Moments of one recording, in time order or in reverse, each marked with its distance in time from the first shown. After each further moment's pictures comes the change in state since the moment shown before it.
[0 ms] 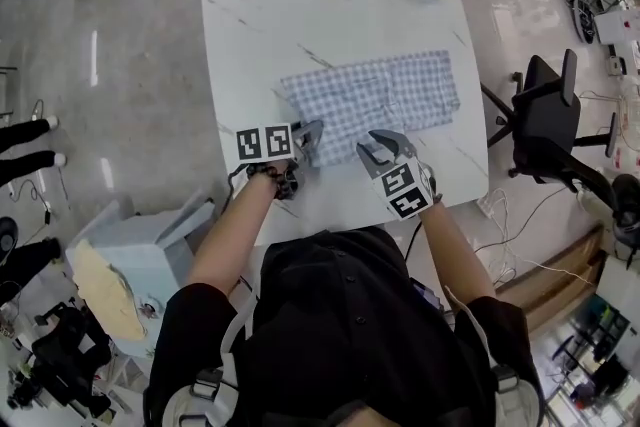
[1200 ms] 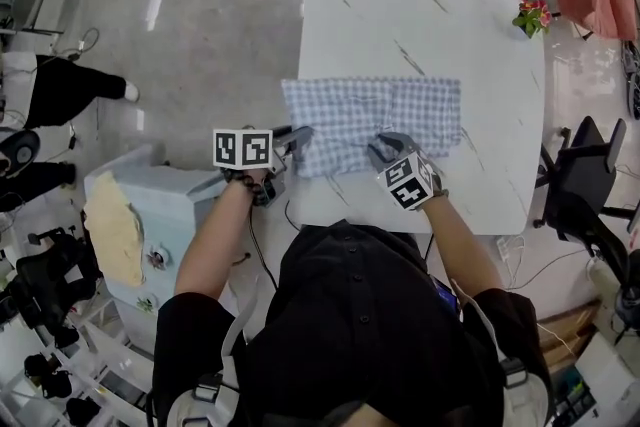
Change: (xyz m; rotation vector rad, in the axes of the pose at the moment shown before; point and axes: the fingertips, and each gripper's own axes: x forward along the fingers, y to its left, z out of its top) left arm -0.186 0.077 -0.008 -0.002 -0.104 0.067; right arm 0.097 0.109 0.026 -0.175 0.058 0.218
